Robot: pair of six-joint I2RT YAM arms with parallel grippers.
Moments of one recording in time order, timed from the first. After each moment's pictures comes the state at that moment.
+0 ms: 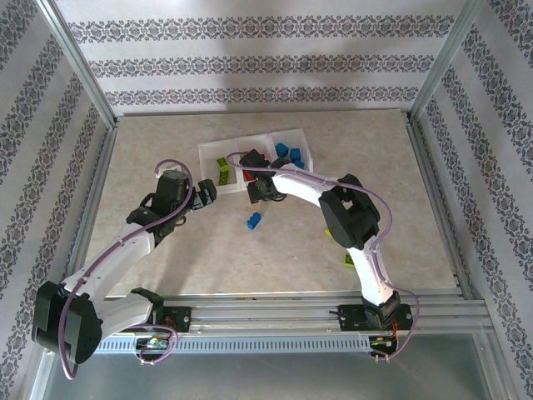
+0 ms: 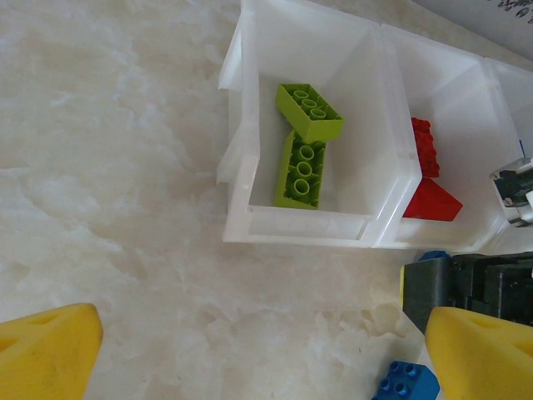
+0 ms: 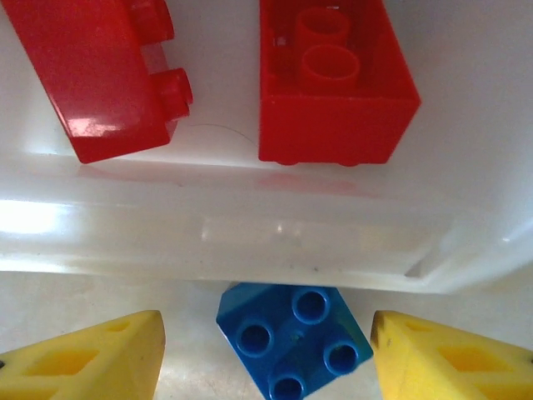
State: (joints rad) left arm -0.33 1.11 0.75 -0.33 -0.15 -0.62; right arm 0.70 2.19 1.65 -0.69 0.19 0.43
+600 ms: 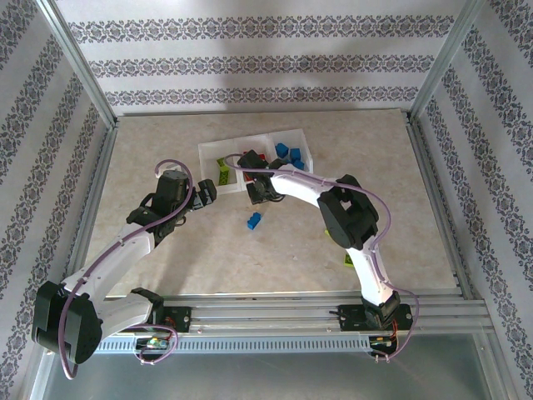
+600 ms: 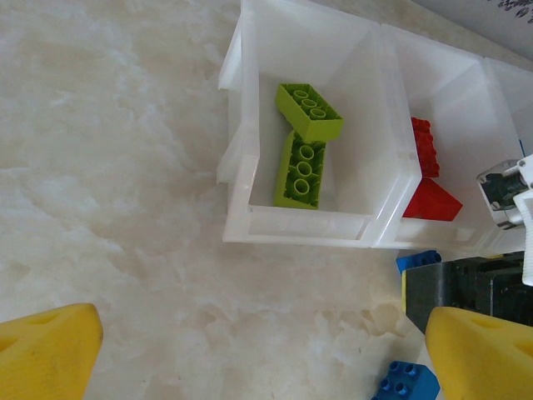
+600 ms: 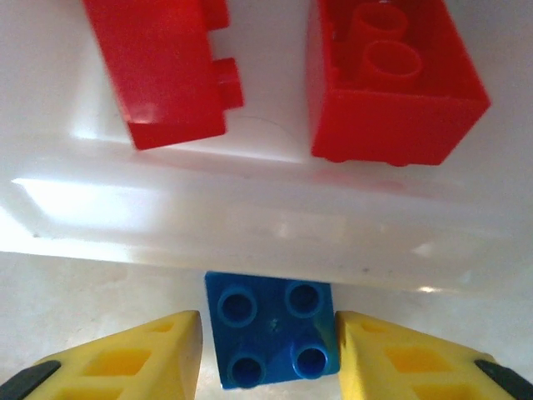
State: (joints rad) left arm -0.33 1.11 0.75 -0.33 -0.15 -0.62; right arm 0.71 2.19 1.66 -0.69 0.16 0.40
